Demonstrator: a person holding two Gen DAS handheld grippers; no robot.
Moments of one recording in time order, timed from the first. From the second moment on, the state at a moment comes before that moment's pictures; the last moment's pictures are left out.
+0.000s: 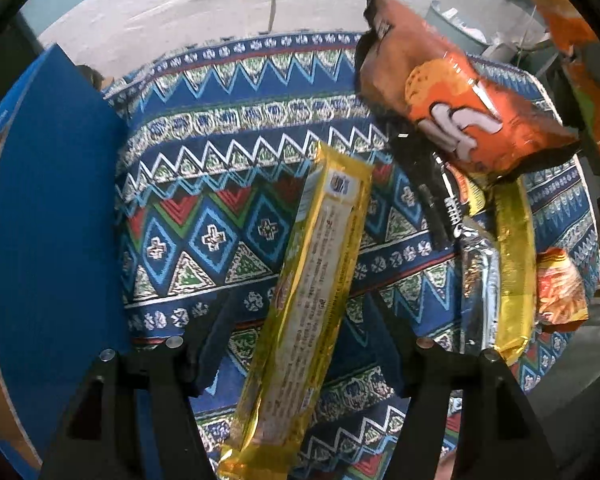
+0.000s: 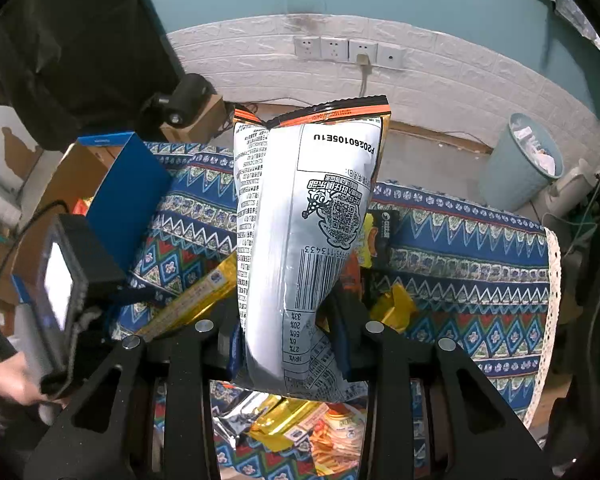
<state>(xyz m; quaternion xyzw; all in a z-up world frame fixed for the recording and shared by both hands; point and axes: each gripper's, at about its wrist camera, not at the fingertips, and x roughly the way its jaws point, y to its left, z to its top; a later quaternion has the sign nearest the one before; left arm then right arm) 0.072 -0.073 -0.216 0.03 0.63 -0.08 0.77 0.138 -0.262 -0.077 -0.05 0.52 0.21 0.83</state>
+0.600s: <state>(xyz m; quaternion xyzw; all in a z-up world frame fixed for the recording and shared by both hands) 0.062 -0.094 -0.201 0.08 0.59 -0.08 0.80 0.138 -0.252 -0.073 -0.05 0.52 0.22 0.83</state>
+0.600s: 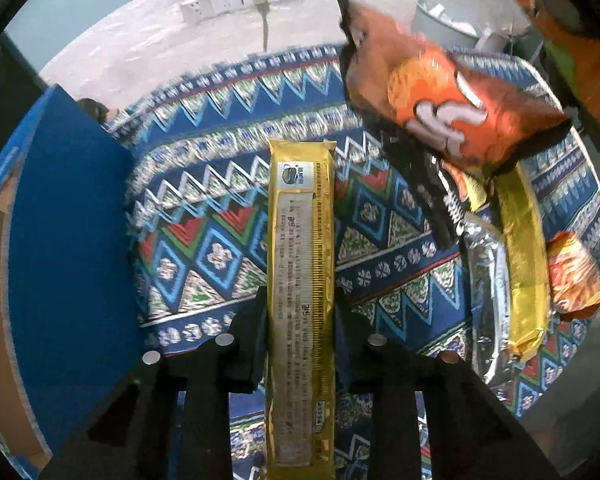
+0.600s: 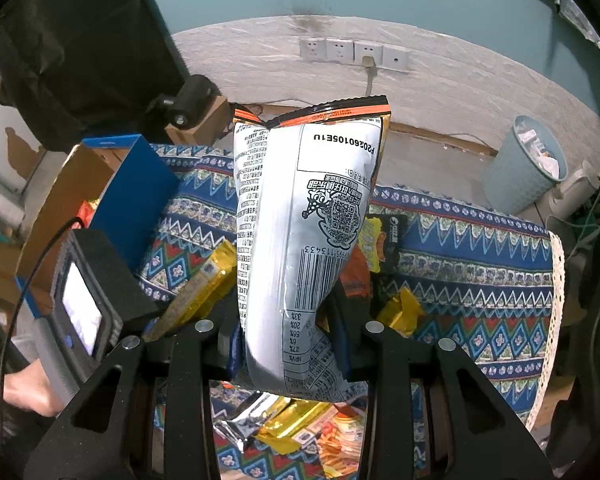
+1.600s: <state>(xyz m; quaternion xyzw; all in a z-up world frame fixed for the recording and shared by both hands) 0.036 0.018 -0.043 0.02 0.47 -0.01 0.88 0.122 -0.156 -0.034 -0.08 0.48 0.30 0.82</state>
